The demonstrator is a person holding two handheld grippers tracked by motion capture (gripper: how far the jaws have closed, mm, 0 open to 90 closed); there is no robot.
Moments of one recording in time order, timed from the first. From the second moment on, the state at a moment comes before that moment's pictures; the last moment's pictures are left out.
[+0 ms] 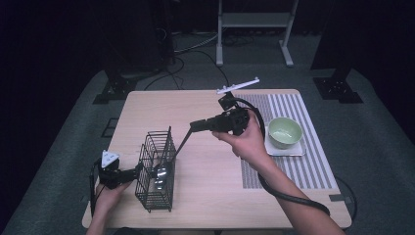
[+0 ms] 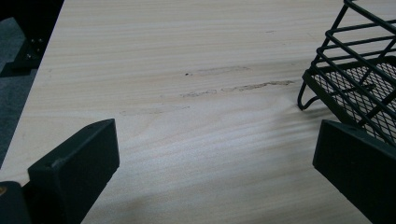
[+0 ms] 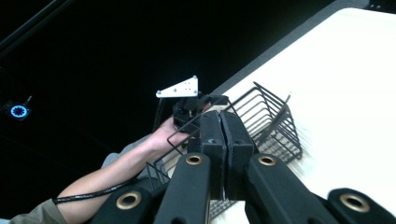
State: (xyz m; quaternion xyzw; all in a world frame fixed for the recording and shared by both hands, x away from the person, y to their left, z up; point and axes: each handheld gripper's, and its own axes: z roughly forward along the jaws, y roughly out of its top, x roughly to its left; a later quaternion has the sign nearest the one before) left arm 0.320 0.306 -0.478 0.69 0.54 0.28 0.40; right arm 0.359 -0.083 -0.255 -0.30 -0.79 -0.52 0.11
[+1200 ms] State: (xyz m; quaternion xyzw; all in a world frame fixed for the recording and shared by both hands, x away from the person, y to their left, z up) left arm 0.320 0.307 -0.478 0.68 0.54 0.28 0.40; right arm 0.367 -0.167 -0.293 -0.36 -0.78 -0.50 0.10
